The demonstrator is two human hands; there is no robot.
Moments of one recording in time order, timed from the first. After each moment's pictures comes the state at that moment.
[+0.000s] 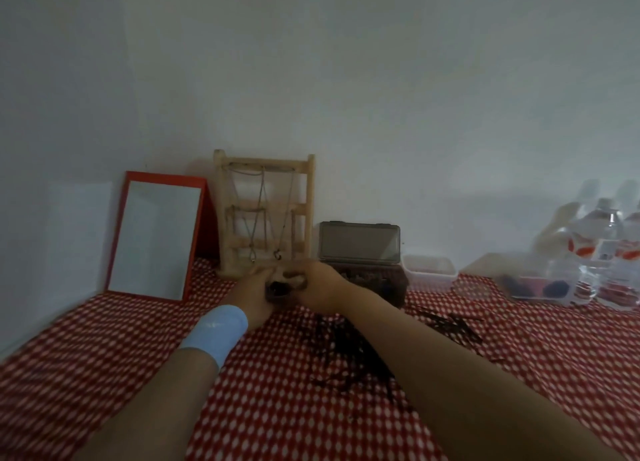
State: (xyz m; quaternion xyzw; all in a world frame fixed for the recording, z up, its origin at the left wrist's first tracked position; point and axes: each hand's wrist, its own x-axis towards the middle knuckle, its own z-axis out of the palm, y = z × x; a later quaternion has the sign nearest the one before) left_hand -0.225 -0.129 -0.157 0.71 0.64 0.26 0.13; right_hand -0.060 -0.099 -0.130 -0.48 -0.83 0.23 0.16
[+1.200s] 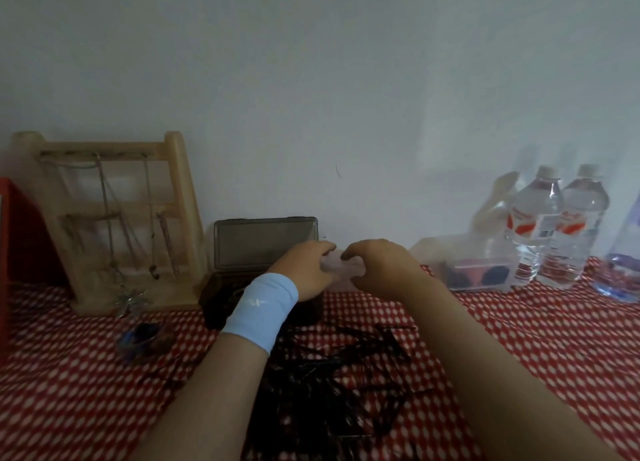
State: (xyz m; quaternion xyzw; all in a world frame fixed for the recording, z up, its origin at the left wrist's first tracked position) left_hand 0.012 -0.024 -0.120 0.81 0.51 0.20 0.19; right_hand 0.189 -0.021 -0.134 -0.58 -0.80 -0.05 0.15
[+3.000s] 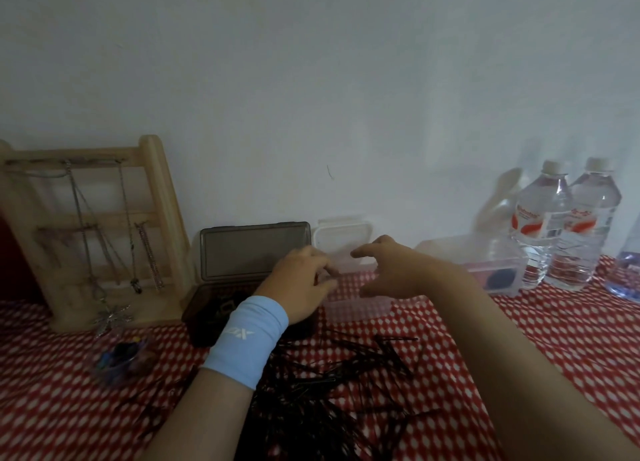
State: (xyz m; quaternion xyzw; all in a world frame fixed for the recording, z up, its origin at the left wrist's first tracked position) left_hand 0.013 -0.016 -0.138 0.84 0.47 0.24 0.11; right_hand 0.213 -0.023 -0.111 -0.63 -0.76 0.15 0.08
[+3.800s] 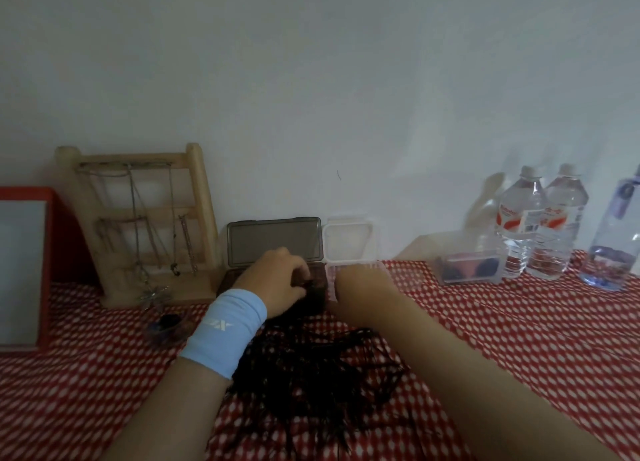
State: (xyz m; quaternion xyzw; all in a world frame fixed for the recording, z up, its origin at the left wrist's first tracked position) left_hand -0.043 -0.074 -0.116 0.84 0.52 0.17 0.04; right_hand 0.130 -0.087 -0.134 -0.63 -0.78 -0.03 0.05
